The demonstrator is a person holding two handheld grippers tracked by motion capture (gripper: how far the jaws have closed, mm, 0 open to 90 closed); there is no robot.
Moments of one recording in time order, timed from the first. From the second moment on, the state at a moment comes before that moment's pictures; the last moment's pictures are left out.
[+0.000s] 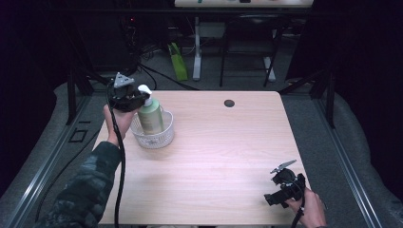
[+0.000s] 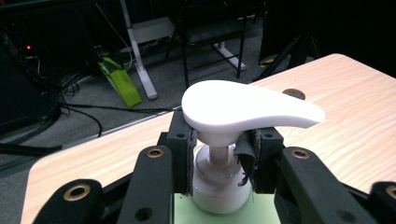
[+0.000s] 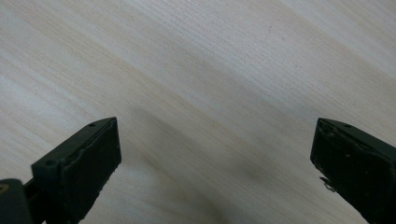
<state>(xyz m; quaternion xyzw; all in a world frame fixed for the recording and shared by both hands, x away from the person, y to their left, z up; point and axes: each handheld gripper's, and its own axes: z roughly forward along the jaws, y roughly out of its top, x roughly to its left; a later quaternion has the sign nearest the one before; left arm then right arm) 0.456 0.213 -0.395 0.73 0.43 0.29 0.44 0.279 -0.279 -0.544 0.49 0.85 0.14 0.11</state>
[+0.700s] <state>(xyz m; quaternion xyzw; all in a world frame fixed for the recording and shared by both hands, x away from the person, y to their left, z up) 0.448 0.218 -0.394 0.73 0.43 0.27 0.44 0.279 -0.279 -0.545 0.49 0.86 0.13 0.11</state>
